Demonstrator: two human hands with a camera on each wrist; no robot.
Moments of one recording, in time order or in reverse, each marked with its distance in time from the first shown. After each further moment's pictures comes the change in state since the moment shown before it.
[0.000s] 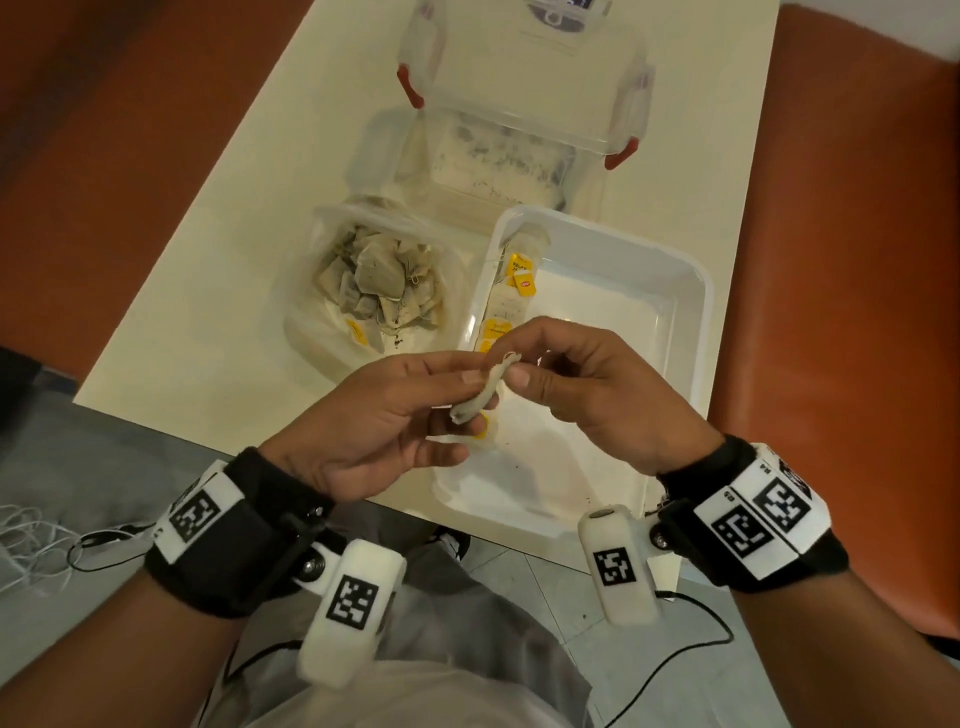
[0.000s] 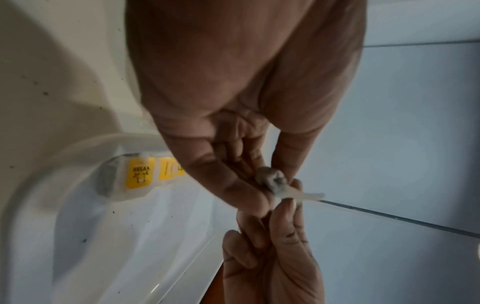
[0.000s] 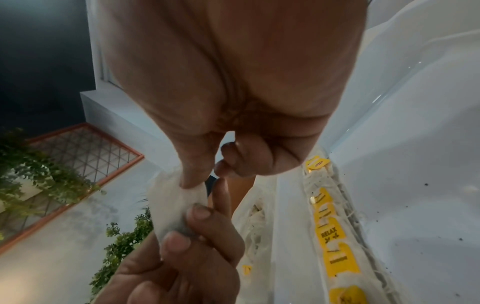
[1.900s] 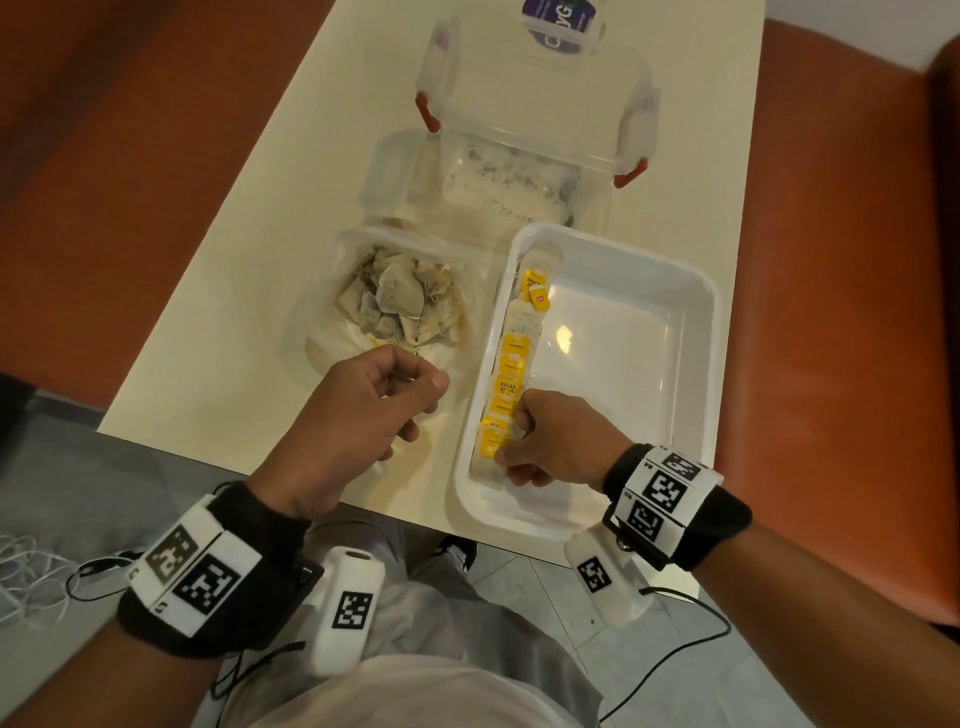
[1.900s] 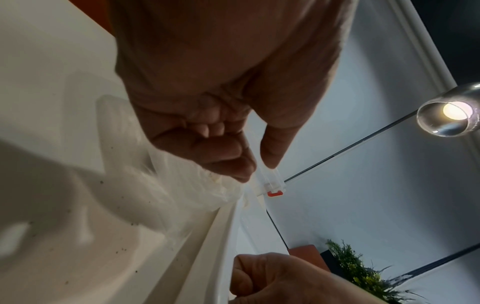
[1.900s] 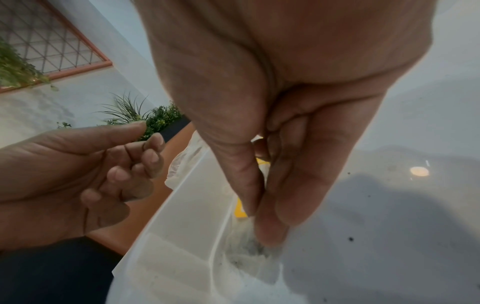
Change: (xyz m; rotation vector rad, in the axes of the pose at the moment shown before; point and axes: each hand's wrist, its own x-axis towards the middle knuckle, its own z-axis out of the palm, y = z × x) left_hand -0.012 0.003 -0.044 0.526 0.421 0.223; right_hand 0.027 0.043 0.039 -0.444 -0.012 0.603
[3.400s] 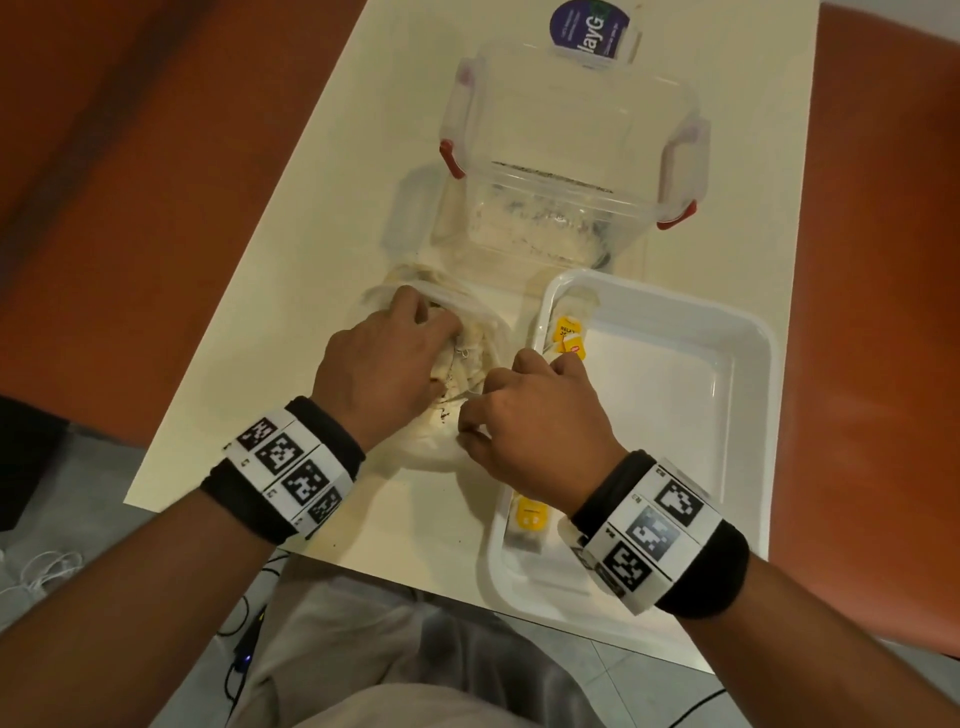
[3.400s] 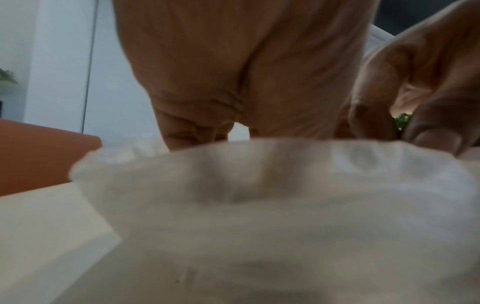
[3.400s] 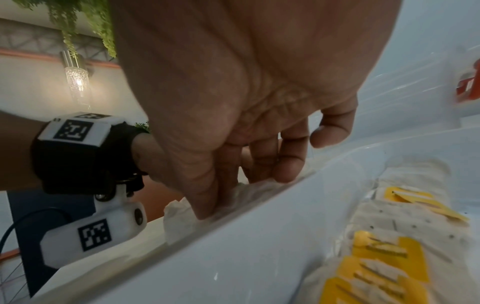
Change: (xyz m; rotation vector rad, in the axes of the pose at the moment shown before) left_hand 0.107 0.028 -0.024 1.356 0.098 0.430; right_hand 0.025 -0.081 -0.011 -0.787 0.379 -0.488
